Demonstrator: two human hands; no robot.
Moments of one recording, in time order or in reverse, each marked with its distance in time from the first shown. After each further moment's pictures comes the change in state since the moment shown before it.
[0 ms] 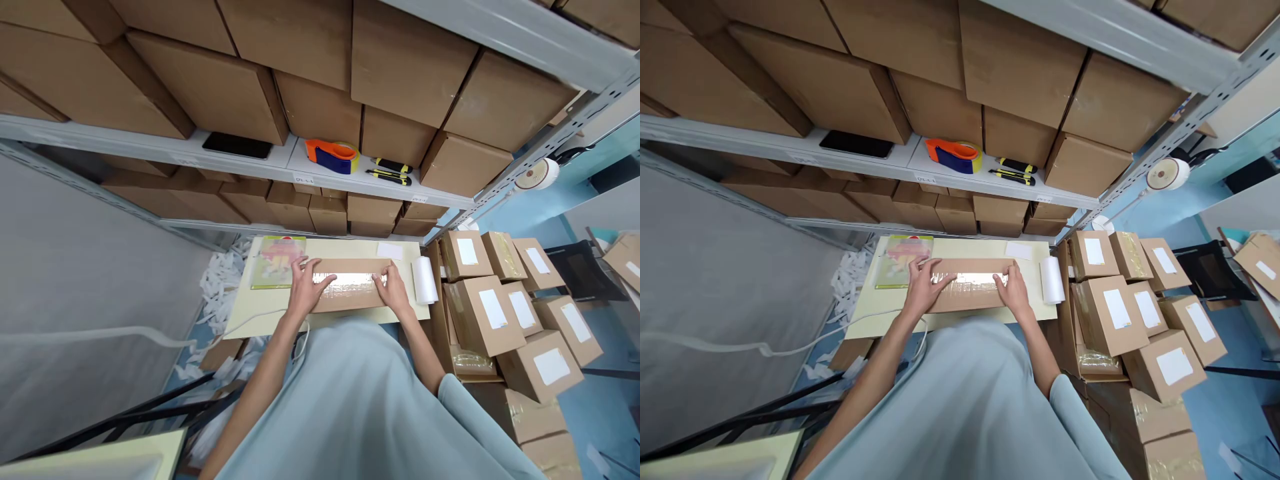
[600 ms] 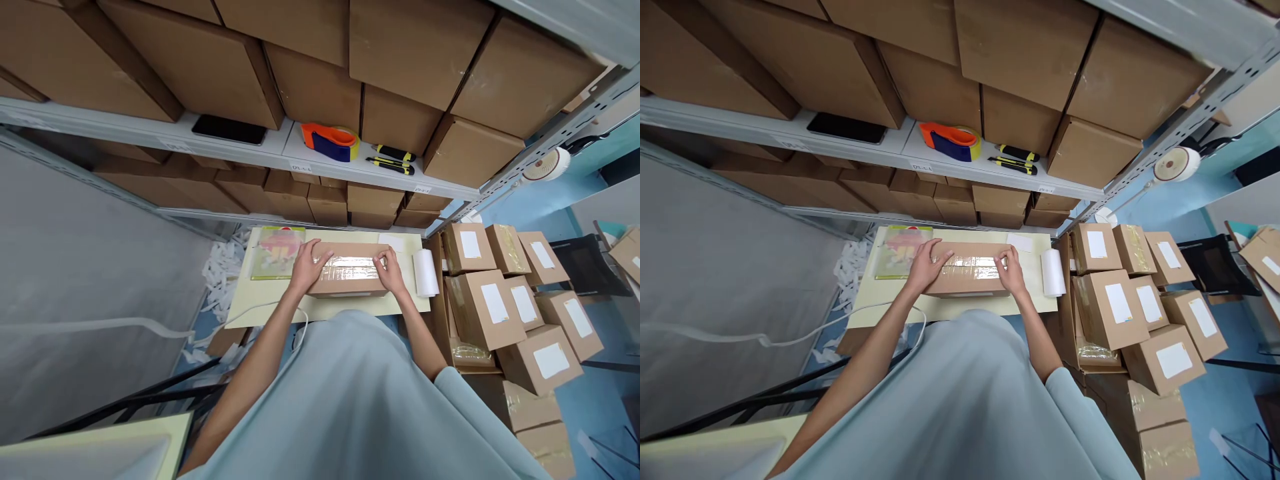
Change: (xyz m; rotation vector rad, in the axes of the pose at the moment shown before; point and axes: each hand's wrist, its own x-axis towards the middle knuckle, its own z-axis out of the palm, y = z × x) left_hand 0.038 -0.016 0.022 -0.040 -0.002 -0.042; right_hand 0.028 0.015 0.015 0.177 0.000 -0.015
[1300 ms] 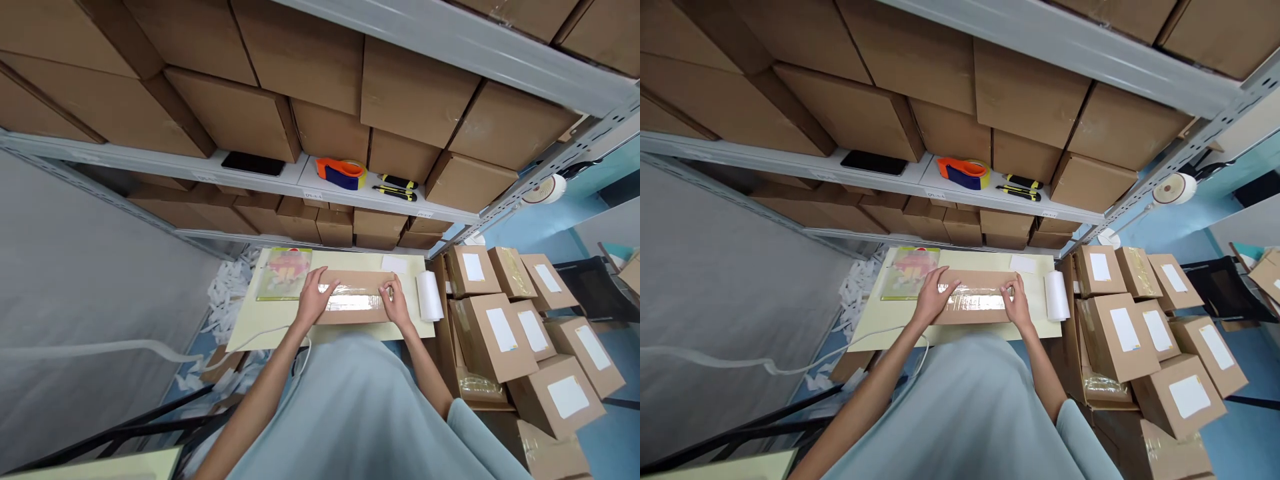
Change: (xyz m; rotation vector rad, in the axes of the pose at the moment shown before) left_hand -0.022 0.001 0.000 0.008 0.043 0.019; right_hand -0.018 0.015 0.006 0.060 0.039 -0.036
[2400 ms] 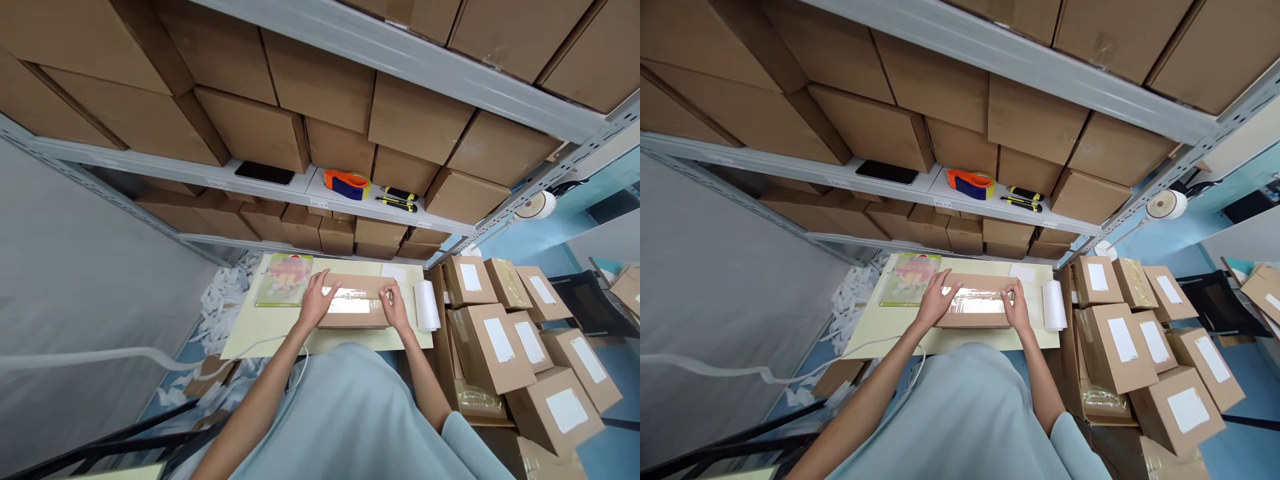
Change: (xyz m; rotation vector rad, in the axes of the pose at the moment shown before) left_hand 0.012 0.003 0.001 0.010 -0.015 0.002; right_hand 0.012 -0.006 0.001 -0.031 0.023 -0.012
